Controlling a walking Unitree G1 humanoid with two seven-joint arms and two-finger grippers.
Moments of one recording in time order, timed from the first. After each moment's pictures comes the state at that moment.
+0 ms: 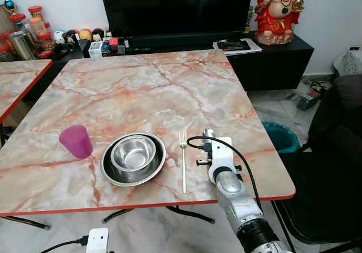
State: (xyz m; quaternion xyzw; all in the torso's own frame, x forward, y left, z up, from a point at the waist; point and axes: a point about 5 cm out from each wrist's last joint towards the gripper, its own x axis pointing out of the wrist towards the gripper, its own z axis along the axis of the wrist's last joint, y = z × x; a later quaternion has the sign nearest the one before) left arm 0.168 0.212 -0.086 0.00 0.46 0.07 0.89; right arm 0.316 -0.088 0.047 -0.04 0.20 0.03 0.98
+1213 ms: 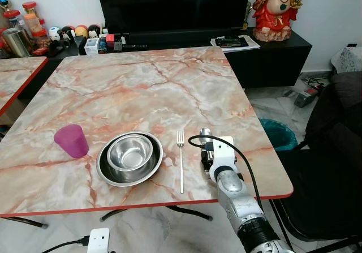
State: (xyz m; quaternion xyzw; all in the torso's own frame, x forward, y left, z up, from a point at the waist) left arm 0.168 0.209 -0.087 0.00 0.46 0.07 0.89; right arm 0.319 -0.088 0.052 -0.03 0.18 0.03 0.98
